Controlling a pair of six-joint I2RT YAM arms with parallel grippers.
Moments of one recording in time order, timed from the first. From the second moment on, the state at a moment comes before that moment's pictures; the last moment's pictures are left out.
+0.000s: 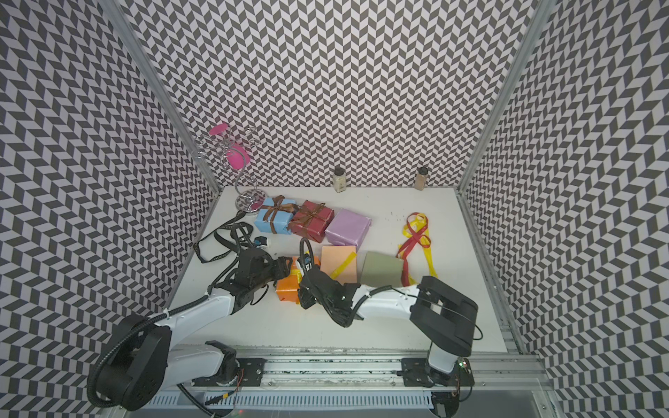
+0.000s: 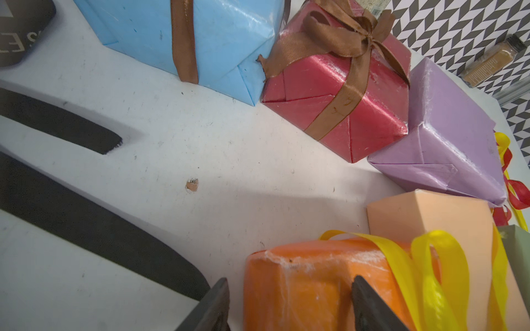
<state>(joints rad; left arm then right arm) -0.37 1.24 0.46 0.15 0.00 -0.51 1.12 1.65 0.91 0.13 0.12 0.46</state>
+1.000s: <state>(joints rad) -0.36 1.26 0.46 0.17 0.00 -0.51 1.12 1.42 0.70 -0.13 -0.38 0.28</state>
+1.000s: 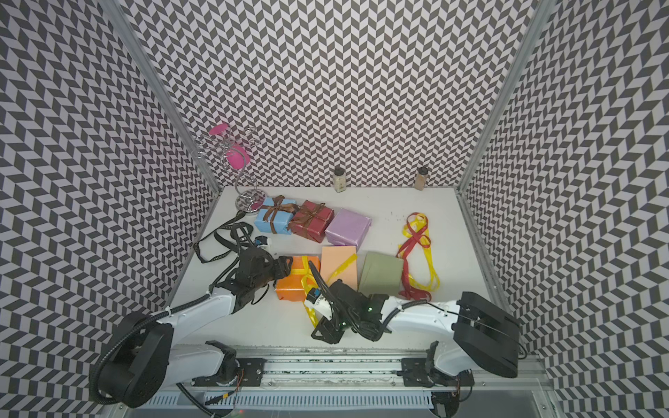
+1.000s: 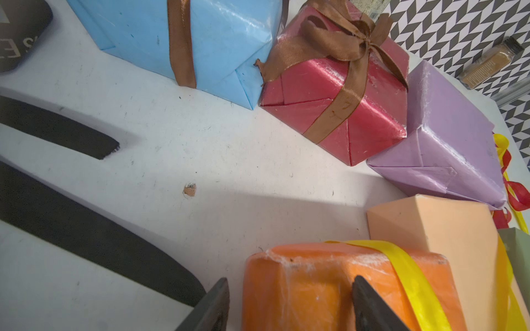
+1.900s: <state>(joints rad) -0.36 1.26 0.46 0.17 0.00 -0.51 1.10 1.58 0.98 -0.17 -0.03 0.42</state>
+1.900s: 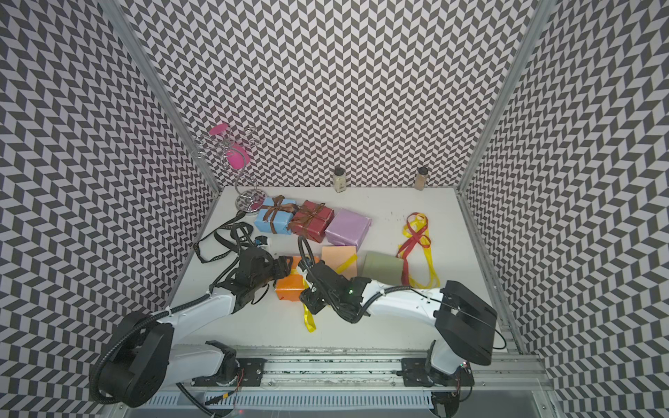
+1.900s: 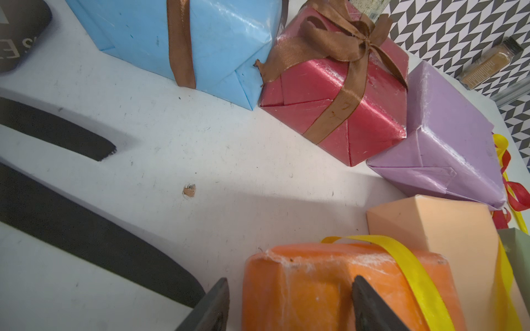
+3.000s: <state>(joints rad) -0.36 1.26 0.46 0.17 0.00 -0.50 1.09 1.65 0.93 -0.05 -0.04 0.55</state>
